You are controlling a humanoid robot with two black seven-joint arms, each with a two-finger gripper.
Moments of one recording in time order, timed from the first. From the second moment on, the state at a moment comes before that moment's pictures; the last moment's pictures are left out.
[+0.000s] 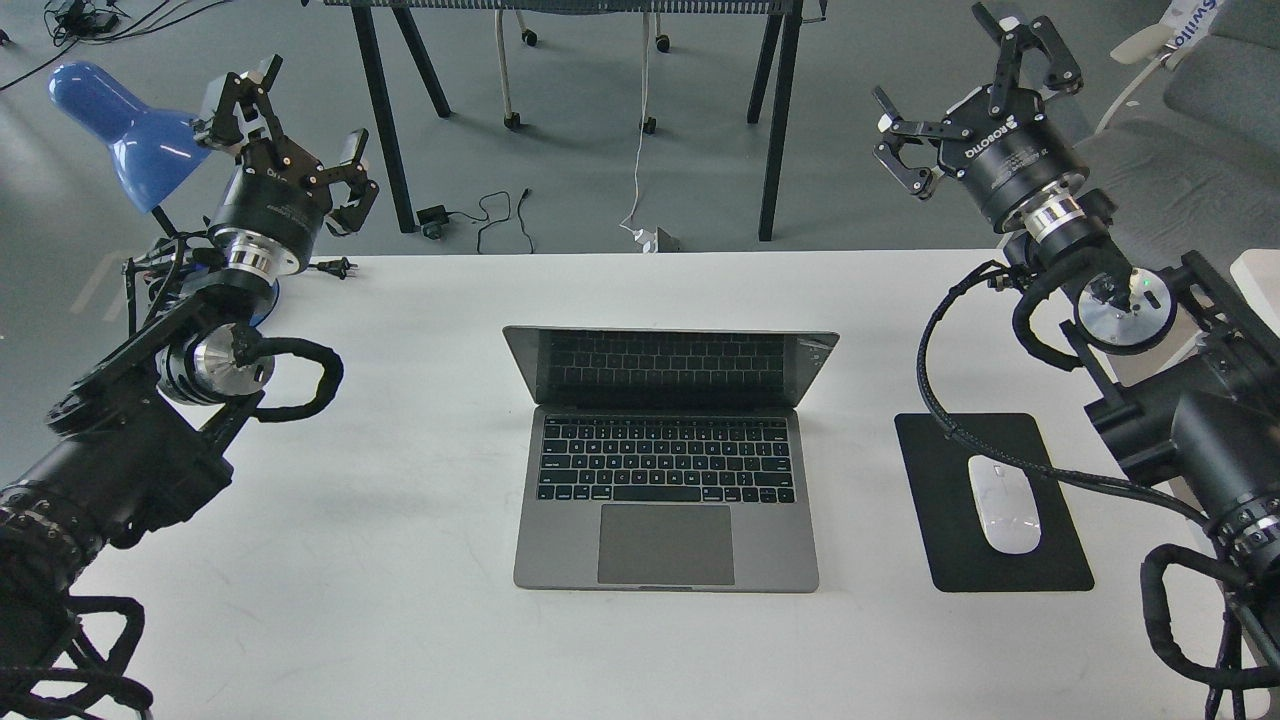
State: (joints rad) left arm -0.77 0.29 -0.84 -0.64 0.12 -0.32 -0.49; right arm 0.77 -0.25 1.14 0.76 -0.02 0.49 -0.02
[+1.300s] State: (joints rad) left arm -0.77 0.29 -0.84 -0.65 0.12 -0.32 -0.49; right arm 1.11 -0.17 0.54 0.70 -0.35 0.31 -0.03
